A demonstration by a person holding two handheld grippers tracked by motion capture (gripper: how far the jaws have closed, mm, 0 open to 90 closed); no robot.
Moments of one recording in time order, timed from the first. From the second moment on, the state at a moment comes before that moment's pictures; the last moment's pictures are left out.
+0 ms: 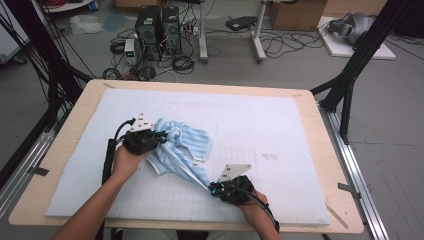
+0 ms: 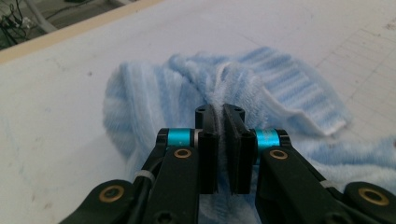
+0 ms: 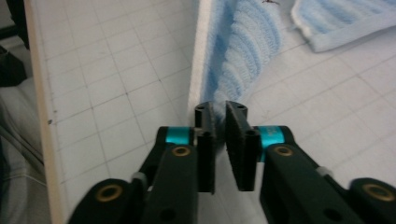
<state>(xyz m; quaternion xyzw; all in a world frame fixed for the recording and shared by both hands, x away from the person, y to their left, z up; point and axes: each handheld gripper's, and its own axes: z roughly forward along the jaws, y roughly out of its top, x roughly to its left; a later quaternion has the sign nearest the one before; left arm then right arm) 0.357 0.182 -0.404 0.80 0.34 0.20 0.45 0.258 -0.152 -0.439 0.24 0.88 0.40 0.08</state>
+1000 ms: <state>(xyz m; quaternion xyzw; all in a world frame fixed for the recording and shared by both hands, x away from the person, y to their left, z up) 0.394 0.093 -0.413 0.88 0.25 0.15 0.37 0.273 -0.223 -0.428 0.39 0.77 0.47 0.18</state>
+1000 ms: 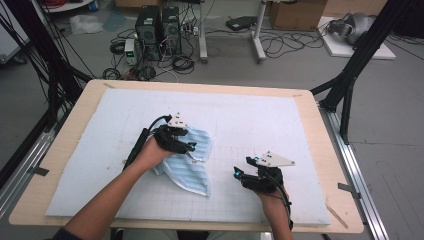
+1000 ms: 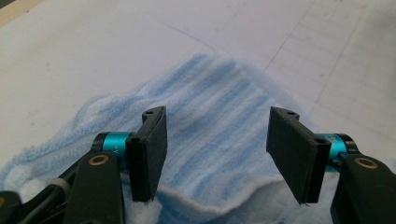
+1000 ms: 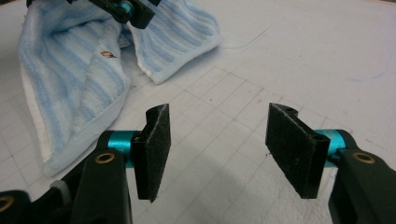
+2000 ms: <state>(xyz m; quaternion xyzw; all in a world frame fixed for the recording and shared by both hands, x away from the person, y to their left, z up) 0.401 0.205 -0.364 0.74 0.36 0.13 0.56 0.277 -0.211 -0.435 0.38 0.78 0.46 0.17</state>
